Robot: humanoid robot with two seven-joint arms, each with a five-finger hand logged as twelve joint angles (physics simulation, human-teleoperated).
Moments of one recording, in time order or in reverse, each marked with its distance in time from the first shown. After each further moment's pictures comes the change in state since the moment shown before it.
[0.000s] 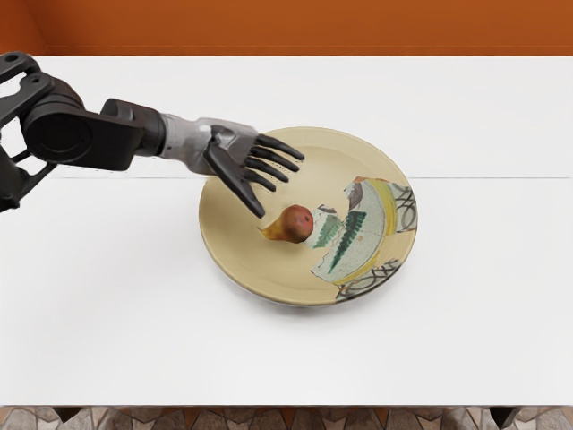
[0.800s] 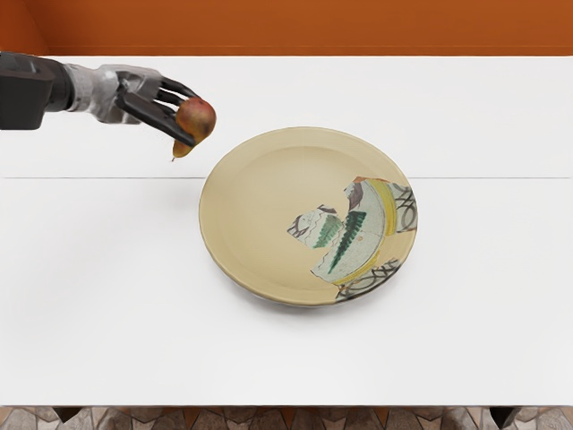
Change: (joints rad) left arm -0.046 0.208 -0.003 0.001 0.059 0.120 0.000; right arm 0.000 0.000 0.000 0.000 0.000 0.000 0.000
